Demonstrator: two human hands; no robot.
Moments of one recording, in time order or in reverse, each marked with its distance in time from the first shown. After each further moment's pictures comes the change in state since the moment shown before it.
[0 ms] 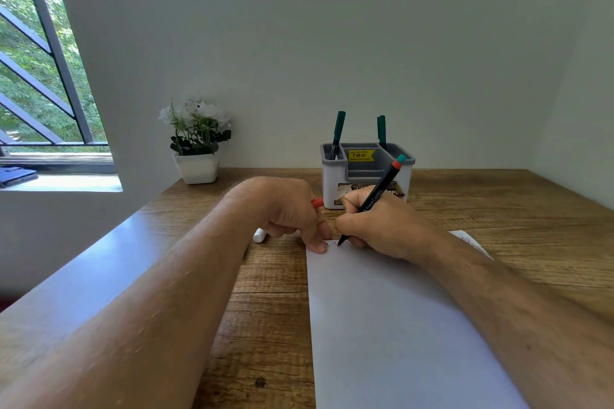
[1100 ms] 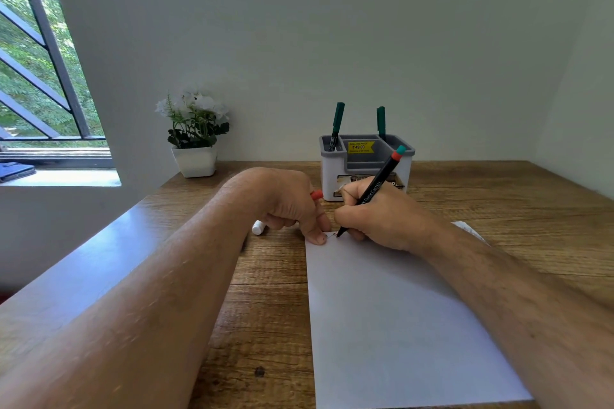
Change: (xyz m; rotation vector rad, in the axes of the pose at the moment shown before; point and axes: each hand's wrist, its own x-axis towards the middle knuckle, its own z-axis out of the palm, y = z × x) left_hand 0.000 0.000 0.000 -0.014 -0.009 0.002; right_hand -0.001 0.001 -0.001 -0.018 -0.012 -0.009
